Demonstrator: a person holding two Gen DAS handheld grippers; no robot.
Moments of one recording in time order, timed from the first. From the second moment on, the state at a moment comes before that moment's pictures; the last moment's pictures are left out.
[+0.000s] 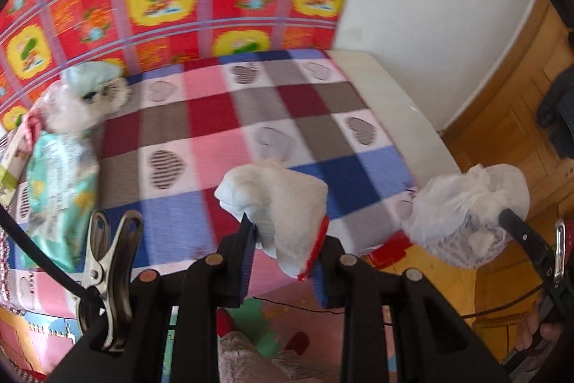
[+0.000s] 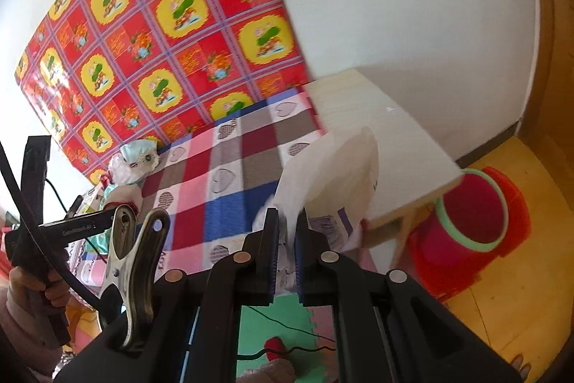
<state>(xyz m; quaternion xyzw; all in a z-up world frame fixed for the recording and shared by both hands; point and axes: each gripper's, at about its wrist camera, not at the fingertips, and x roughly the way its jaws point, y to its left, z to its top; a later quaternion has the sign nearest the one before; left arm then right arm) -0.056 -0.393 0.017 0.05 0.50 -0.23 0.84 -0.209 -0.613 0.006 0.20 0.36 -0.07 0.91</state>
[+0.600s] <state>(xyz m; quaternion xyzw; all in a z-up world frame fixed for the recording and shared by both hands) -0.061 -0.556 0.015 0.11 0.49 -0.36 0.79 -0.253 -0.706 0.005 0.23 0.35 -0.16 0.90</state>
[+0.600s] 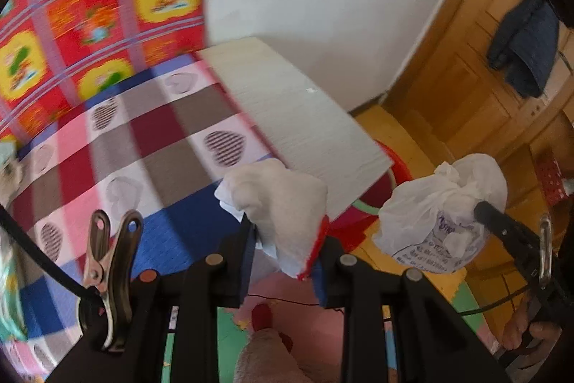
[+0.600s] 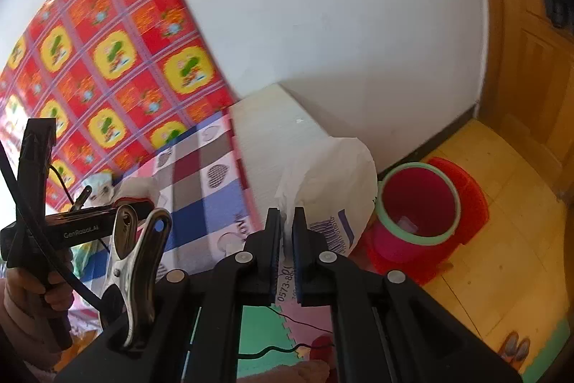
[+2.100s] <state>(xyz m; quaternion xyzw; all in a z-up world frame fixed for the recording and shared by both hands) -0.137 -0.859 -0.050 0.19 0.49 -0.46 0.71 -0.272 -0.951 -0.051 0.24 0.40 -0.19 0.86</state>
